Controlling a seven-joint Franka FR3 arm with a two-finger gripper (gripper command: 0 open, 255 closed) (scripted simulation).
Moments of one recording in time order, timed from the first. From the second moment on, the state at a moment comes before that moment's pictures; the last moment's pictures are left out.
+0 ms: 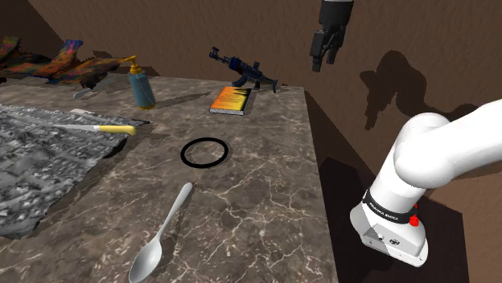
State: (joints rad) arm -0.01 -0.78 -0.06 -2.30 -0.09 1.53 0.00
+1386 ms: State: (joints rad) arm 0.05 -0.07 -0.21 -1.75 -0.04 1.73 -0.38
